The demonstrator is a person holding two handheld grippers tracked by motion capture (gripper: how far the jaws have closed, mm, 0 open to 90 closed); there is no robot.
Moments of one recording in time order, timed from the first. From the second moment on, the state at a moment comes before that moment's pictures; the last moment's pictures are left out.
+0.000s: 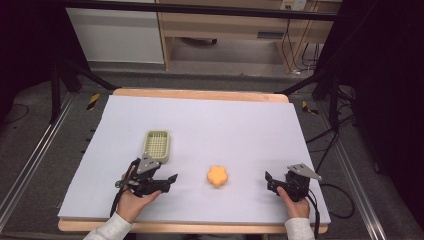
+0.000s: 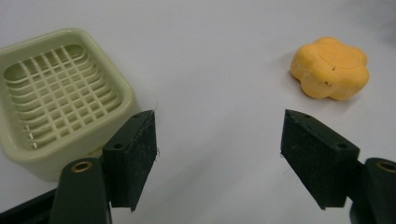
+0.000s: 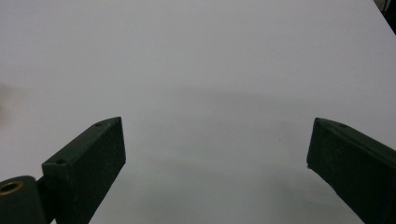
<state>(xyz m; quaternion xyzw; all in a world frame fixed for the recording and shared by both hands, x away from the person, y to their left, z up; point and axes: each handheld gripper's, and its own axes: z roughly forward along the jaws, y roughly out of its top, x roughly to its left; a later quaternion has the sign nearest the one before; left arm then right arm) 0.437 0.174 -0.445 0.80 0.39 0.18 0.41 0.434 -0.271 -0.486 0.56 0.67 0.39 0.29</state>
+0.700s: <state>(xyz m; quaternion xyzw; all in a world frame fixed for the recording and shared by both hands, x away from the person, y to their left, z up) 0.441 0.136 -0.442 0.82 0.36 0.16 0.41 0.434 -0.271 -0.486 0.56 0.67 0.39 0.28</state>
